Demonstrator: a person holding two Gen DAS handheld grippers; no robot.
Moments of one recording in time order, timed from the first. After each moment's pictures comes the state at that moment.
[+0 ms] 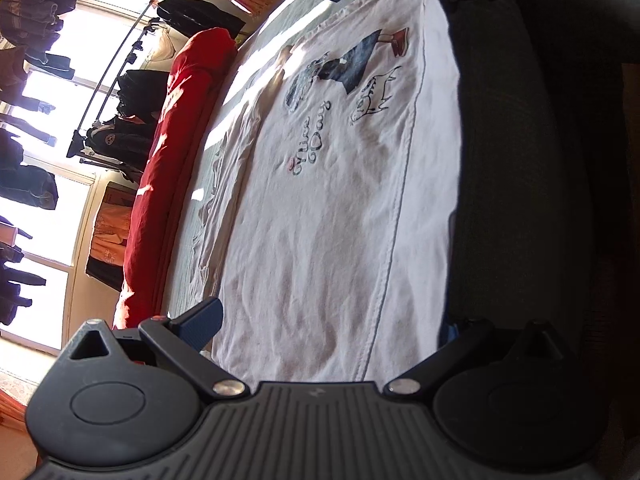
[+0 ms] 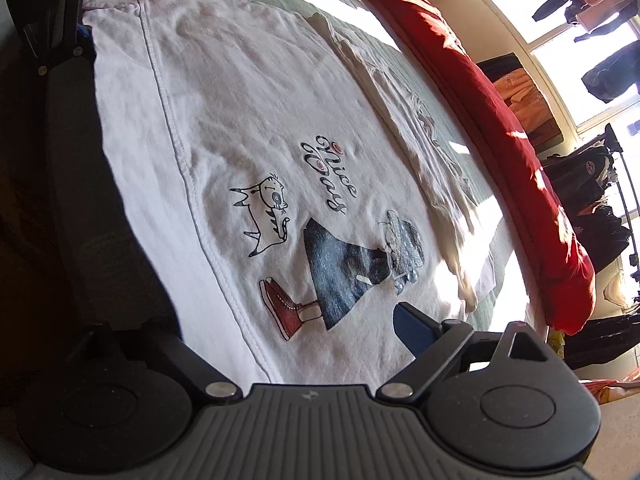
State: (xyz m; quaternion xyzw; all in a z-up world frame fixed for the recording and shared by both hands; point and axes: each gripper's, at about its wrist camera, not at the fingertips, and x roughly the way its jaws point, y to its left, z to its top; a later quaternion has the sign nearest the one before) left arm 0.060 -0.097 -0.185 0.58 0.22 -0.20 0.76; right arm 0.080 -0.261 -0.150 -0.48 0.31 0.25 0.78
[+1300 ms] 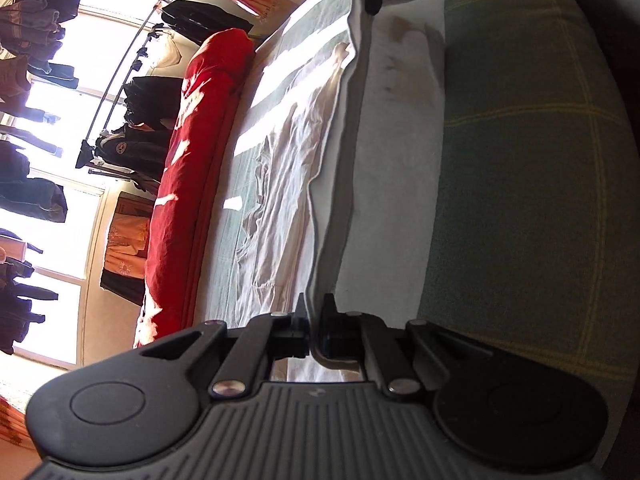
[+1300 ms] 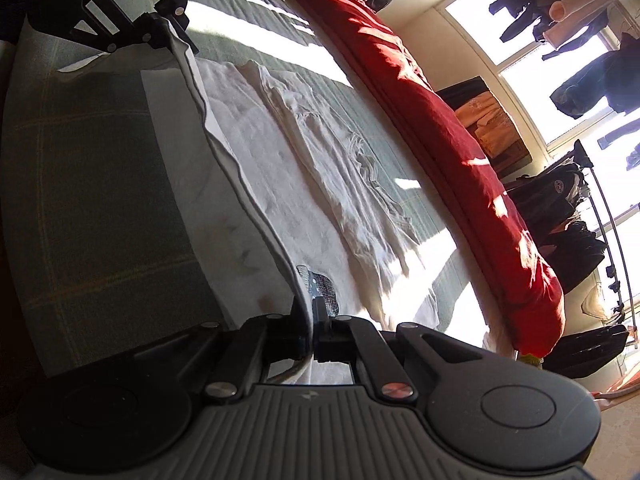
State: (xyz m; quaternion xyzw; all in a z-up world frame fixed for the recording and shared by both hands) left arm 0.138 -0.100 -0.134 0.59 0.20 -0.20 0.76; right arm 0.133 -0.267 -0.089 -0.47 0.26 0.23 0.81
